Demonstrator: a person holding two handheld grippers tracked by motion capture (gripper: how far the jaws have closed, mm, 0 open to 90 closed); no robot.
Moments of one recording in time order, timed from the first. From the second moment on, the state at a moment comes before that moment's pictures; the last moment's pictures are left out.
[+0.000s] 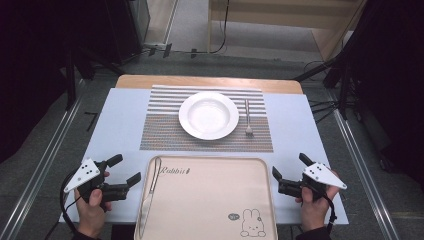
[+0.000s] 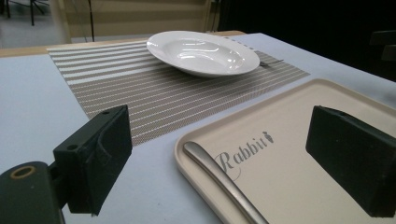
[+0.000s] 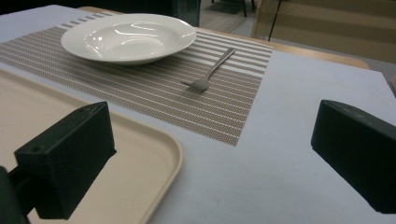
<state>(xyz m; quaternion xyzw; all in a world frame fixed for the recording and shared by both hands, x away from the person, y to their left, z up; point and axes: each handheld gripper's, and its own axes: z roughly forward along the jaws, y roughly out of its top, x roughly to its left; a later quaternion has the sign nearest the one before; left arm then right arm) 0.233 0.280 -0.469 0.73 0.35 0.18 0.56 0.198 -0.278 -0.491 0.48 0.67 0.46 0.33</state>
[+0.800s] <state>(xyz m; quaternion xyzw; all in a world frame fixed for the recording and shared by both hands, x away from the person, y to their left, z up) 0.221 0.288 -0.477 0.73 0.34 0.19 0.56 0.234 -0.248 -0.457 0.45 0.68 0.48 0.32</state>
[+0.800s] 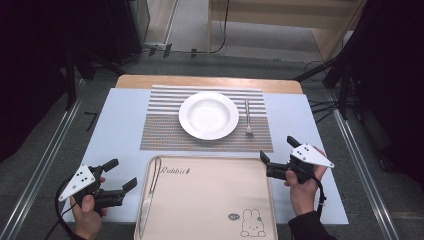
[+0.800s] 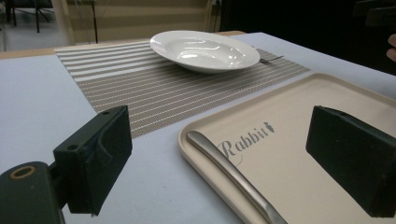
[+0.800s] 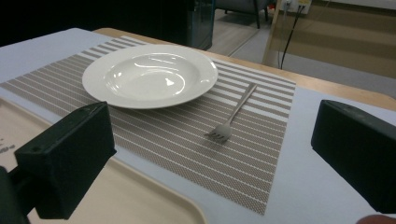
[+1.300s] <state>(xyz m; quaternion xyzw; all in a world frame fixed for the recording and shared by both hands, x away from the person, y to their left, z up) 0.234 0.284 -0.477 0.72 0.34 0.19 0.57 0.239 -0.237 -0.442 0.46 0.68 0.47 0.32</state>
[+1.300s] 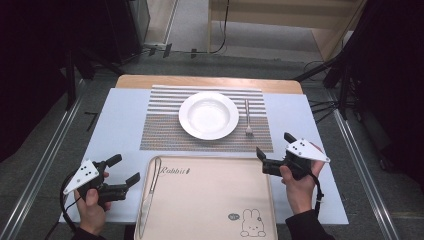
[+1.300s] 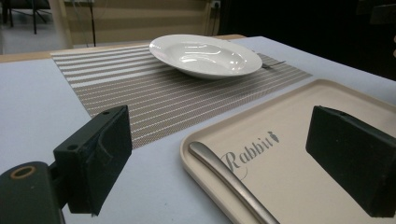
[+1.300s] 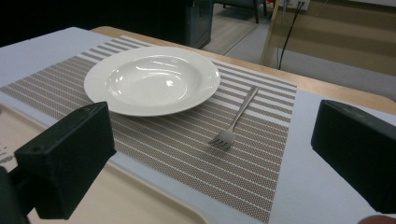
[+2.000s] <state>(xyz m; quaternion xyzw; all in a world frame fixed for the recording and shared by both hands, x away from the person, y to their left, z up) 0.241 0.283 -0.479 0.72 0.35 0.20 0.56 0.281 -0.236 -0.427 0.47 0.70 0.46 0.30</state>
